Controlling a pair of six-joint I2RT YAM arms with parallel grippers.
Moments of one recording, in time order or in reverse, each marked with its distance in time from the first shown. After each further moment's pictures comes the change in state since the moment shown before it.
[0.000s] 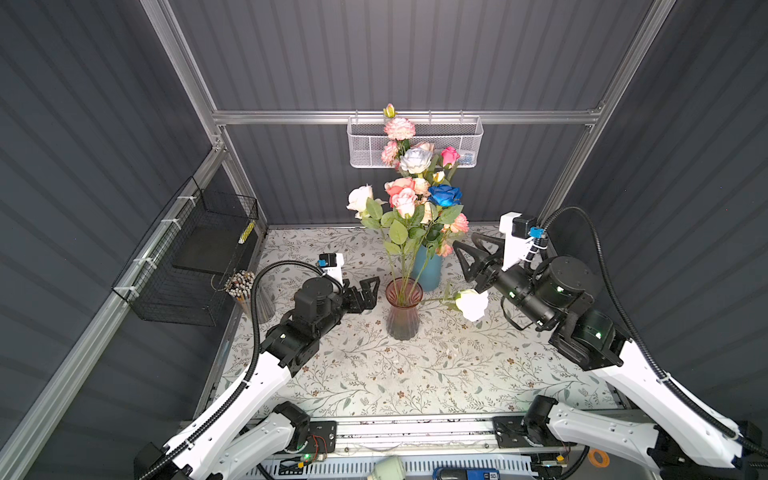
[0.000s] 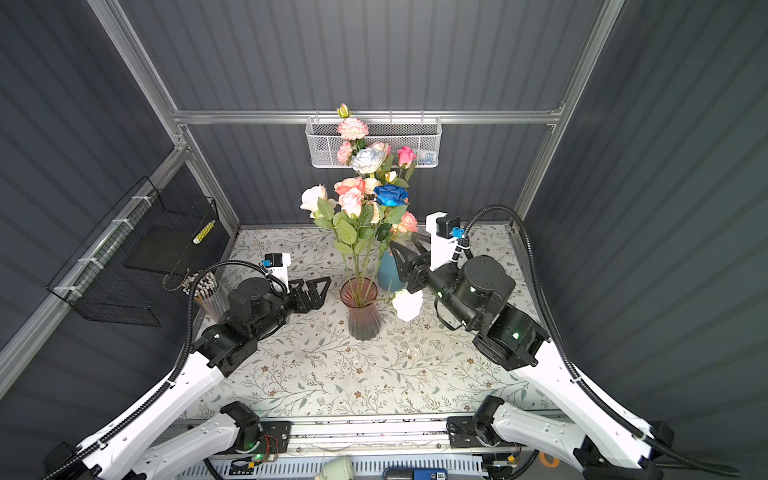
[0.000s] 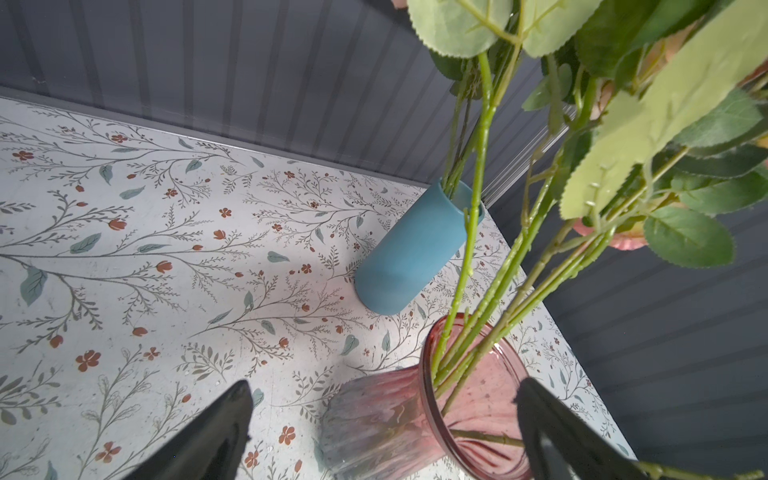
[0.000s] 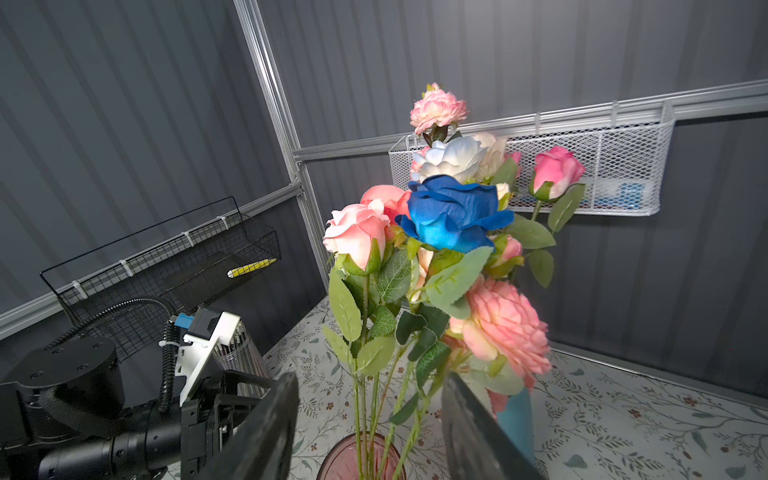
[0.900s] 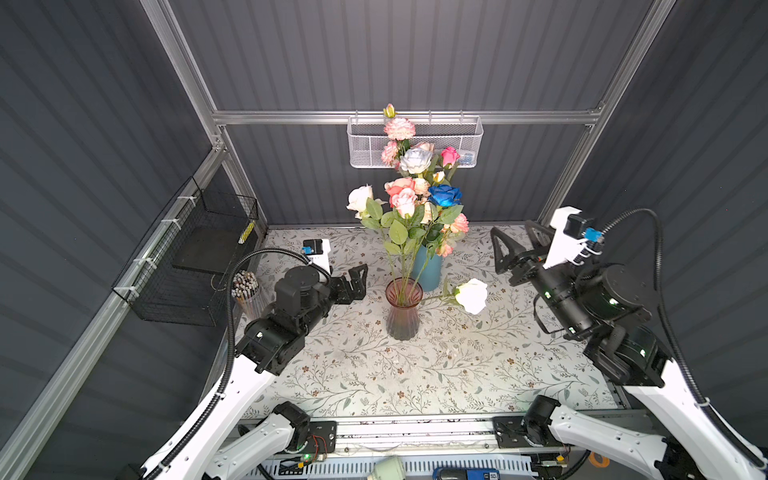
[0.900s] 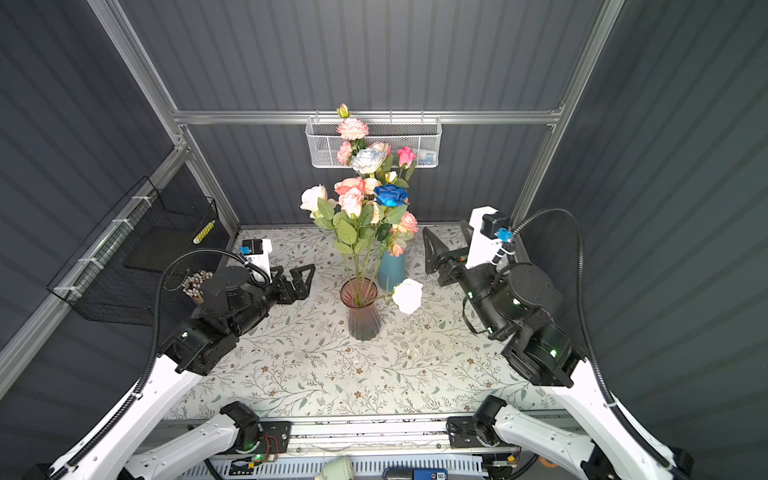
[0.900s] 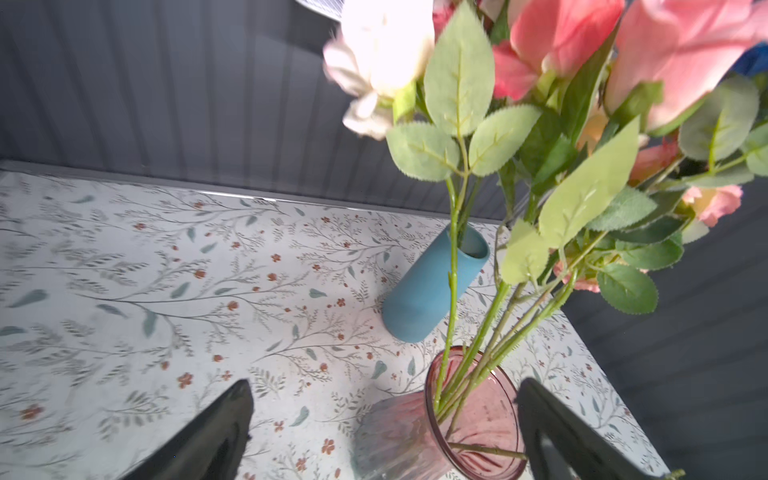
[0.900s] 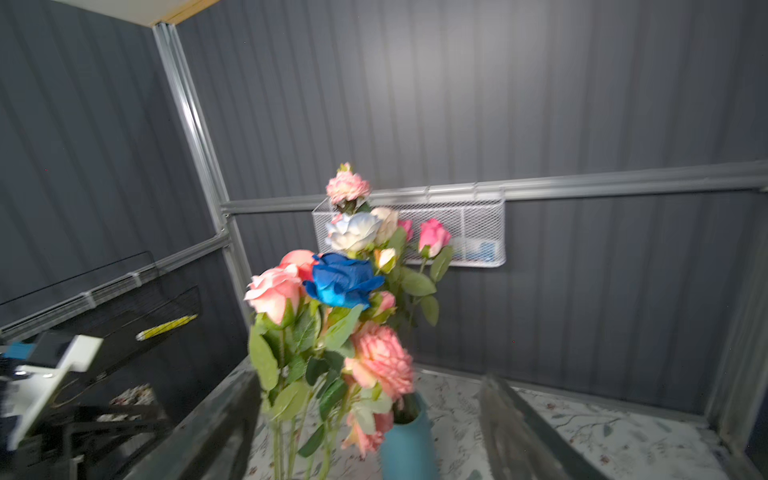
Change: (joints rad) left arm 0.000 -0.027 0.290 -0.299 -0.159 0.101; right arm -0.037 -0.143 0.024 -0.024 0.246 -0.144
